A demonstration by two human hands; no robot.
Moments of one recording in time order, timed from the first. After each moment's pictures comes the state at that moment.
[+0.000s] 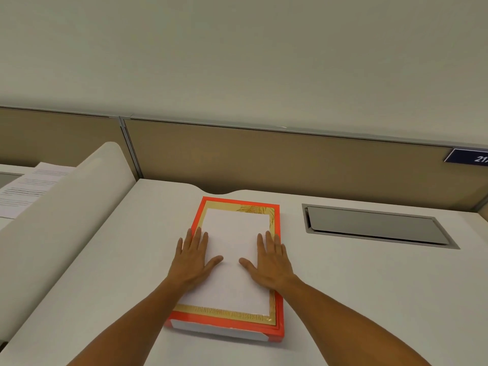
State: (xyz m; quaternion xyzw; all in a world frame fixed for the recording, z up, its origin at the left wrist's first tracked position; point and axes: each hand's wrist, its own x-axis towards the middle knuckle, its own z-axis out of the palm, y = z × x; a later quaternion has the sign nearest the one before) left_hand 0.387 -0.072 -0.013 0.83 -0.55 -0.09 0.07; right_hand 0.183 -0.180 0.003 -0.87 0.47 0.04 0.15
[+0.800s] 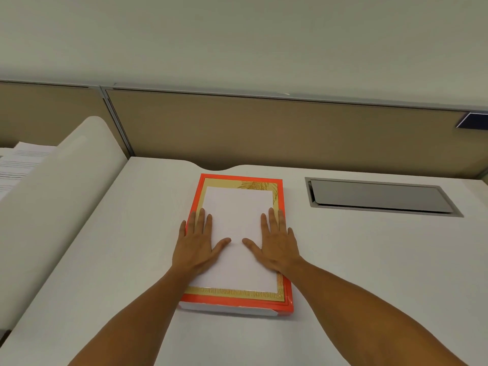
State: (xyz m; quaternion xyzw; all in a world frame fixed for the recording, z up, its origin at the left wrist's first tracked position) left_hand 0.387 -0.074 -0.037 0.83 -0.55 -0.05 0.04; right_hand 0.184 -0.180 -0.024 -0.87 0.48 0.03 0.11
